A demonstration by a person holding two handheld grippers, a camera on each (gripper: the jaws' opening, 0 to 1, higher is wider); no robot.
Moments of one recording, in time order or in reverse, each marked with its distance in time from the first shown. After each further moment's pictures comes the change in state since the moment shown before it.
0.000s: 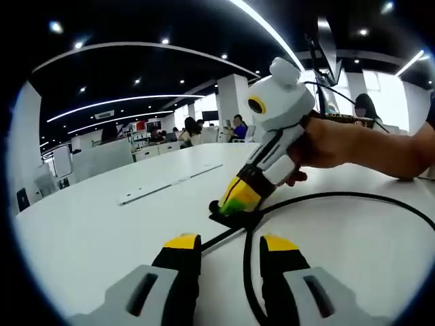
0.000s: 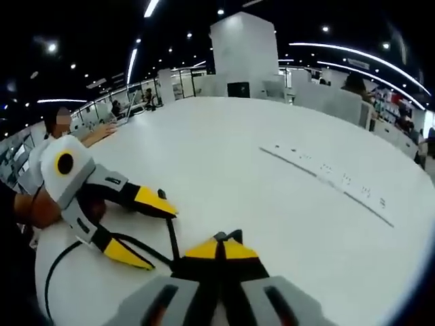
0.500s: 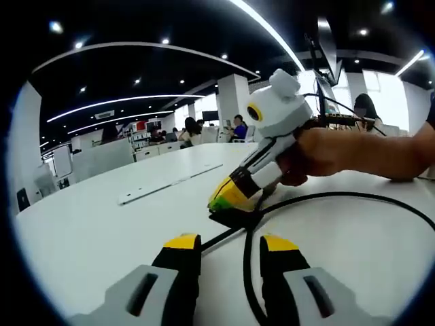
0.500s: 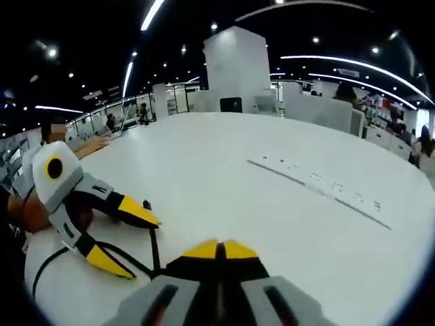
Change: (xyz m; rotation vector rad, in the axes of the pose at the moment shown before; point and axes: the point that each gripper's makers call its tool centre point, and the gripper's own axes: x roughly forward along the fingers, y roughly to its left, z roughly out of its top) left arm 0.001 0.003 0.000 -0.001 0.000 0.001; right arm 0.000 0.003 0.005 -0.007 -0.107 -0.060
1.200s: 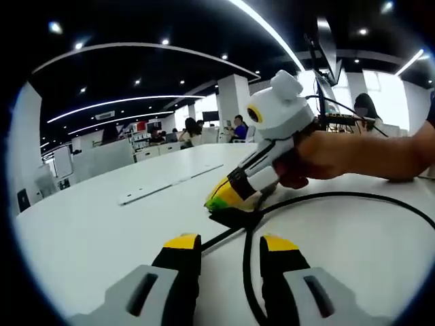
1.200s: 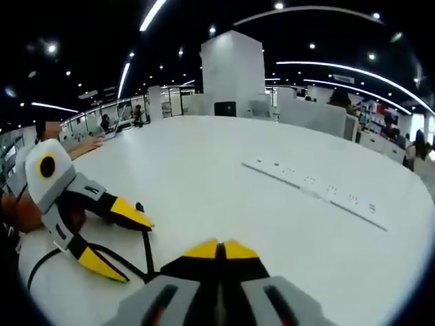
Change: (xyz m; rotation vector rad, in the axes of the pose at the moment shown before) left arm -0.002 -0.003 0.000 0.008 -0.003 0.004; right arm 0.005 -0.007 0.003 0.000 -0.018 -0.029
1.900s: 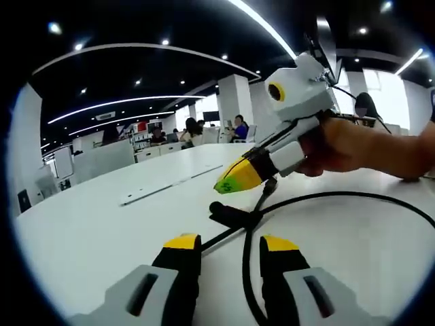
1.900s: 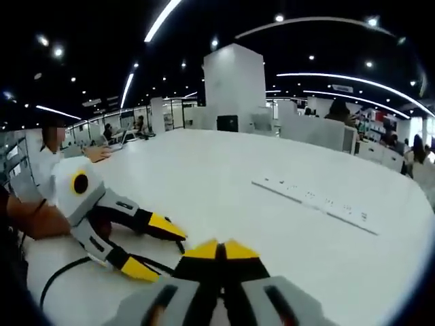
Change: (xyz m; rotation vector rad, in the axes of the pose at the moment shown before) left arm -0.004 -0.003 0.002 0.000 0.000 0.004; right arm -0.036 0.024 0.025 -0.012 -0.090 0.013
